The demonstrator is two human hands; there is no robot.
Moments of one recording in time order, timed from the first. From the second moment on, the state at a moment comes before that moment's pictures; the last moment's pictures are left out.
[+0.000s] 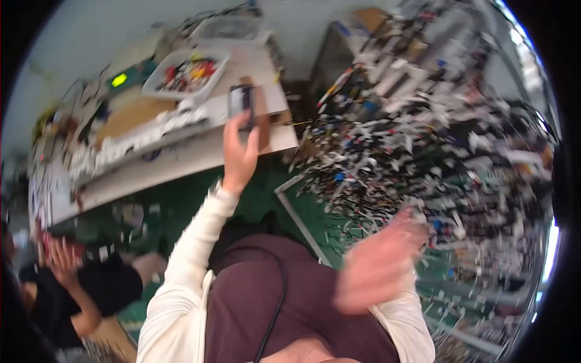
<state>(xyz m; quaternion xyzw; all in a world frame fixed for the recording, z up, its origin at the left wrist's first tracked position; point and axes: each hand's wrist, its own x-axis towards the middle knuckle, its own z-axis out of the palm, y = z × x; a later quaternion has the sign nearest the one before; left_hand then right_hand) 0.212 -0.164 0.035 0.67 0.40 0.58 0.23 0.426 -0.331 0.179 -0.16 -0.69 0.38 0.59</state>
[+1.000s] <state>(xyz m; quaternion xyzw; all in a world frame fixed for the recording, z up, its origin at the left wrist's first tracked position) -0.042 -0.187 -0.025 0.51 0.57 0.47 0.44 0.285 -0.147 -0.075 -0.70 -0.39 0.31 0.51</state>
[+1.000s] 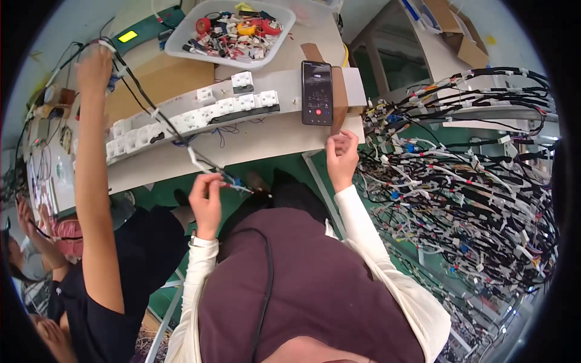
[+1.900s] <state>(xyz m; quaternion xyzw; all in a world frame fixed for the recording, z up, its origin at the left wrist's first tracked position) -0.081 -0.140 -0.063 0.24 0.74 0.52 0.33 0.348 -0.068 -0.047 -0.54 -0.74 0.16 0.36</state>
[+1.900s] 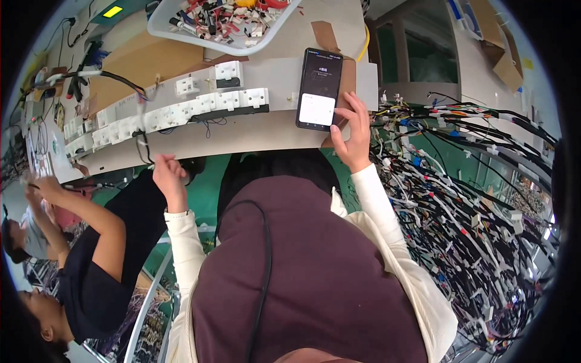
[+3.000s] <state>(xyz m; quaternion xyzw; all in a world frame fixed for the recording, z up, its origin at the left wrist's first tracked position) -0.007 -0.106 0.092 0.35 0.52 0.64 0.45 0.286 -0.099 -0.032 -0.52 -0.69 0.18 0.47</state>
